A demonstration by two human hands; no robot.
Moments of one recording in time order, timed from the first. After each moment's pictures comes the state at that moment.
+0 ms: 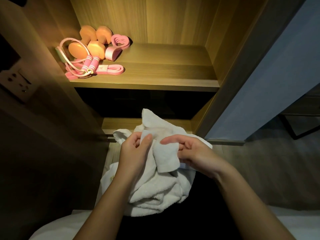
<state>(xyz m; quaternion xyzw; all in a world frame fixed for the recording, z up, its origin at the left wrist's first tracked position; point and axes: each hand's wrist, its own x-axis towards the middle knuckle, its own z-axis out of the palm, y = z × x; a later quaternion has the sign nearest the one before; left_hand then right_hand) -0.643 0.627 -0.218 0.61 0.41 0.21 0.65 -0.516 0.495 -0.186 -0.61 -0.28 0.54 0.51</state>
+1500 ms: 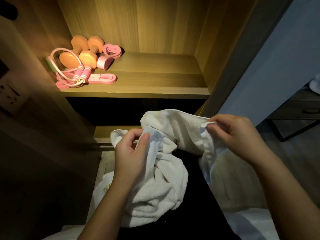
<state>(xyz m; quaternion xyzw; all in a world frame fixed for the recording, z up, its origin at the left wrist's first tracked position) -0.628 0.620 -0.192 0.68 0.32 0.33 0.57 -0.444 0.445 -0.135 -0.86 -0.44 0.02 0.27</state>
